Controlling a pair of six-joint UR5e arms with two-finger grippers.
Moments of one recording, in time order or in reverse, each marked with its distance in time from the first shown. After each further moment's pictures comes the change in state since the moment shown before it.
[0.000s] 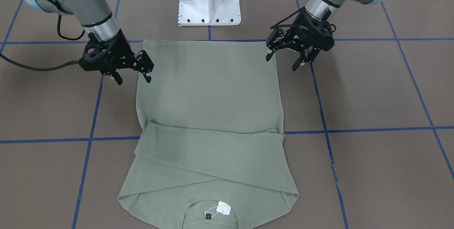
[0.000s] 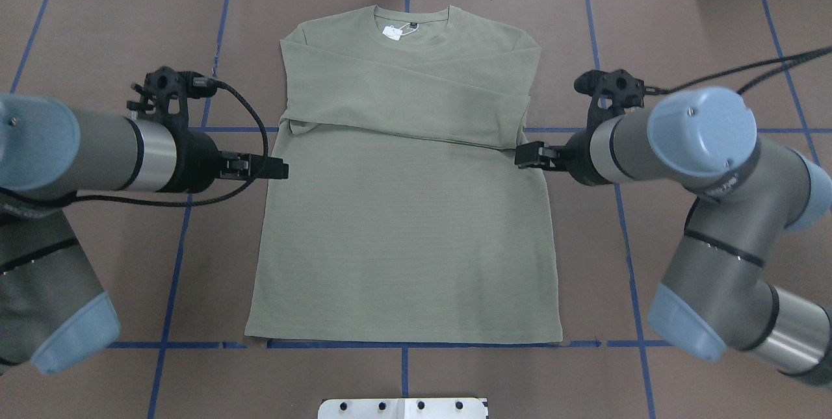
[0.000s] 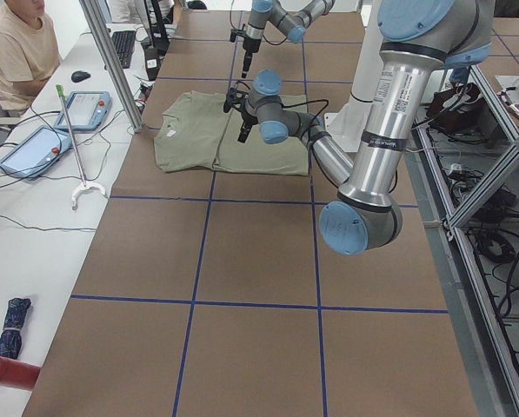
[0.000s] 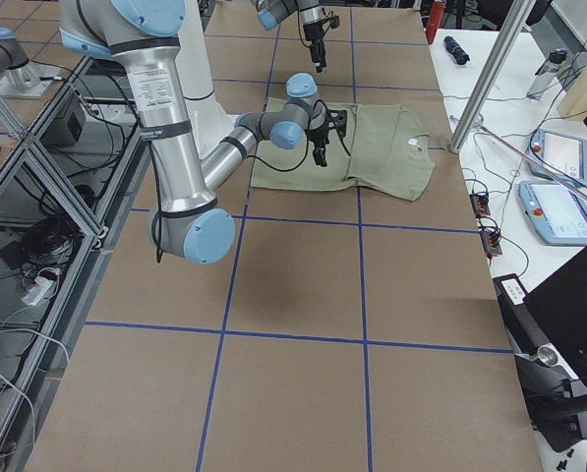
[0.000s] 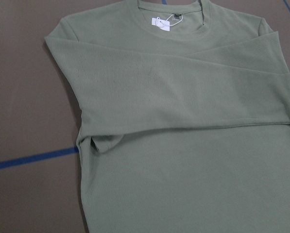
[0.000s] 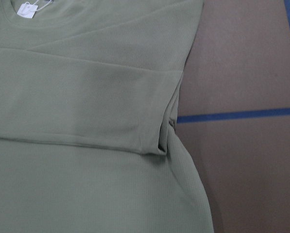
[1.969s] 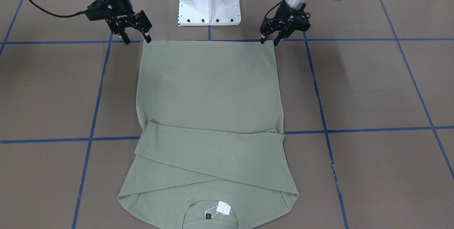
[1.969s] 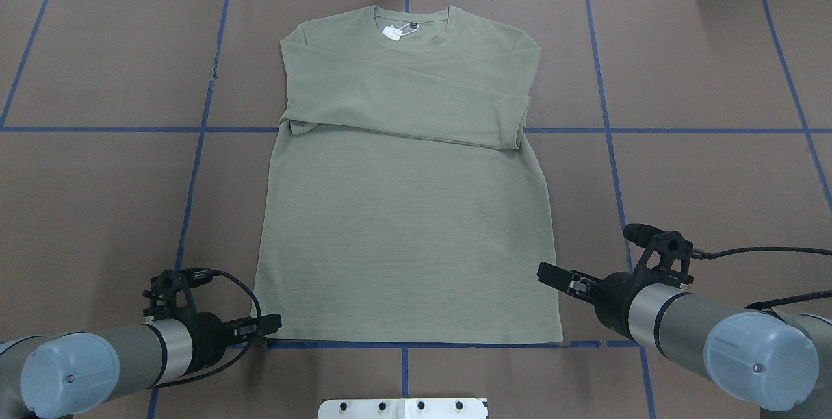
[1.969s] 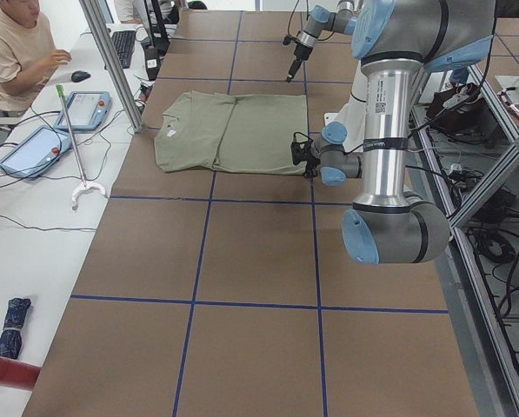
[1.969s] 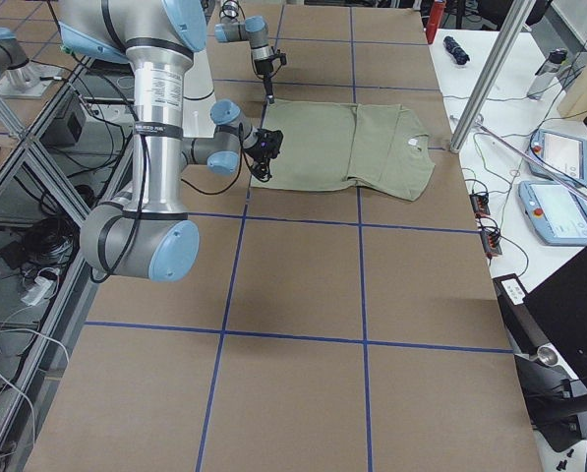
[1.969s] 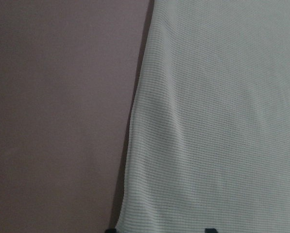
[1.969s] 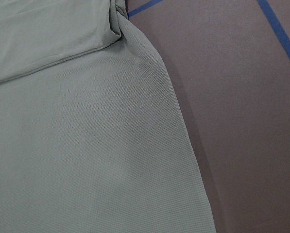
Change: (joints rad) left arm 0.460 0.251 0.081 -0.309 0.373 -0.442; right arm -0.392 -0.331 0.141 0.287 -0.423 0.356
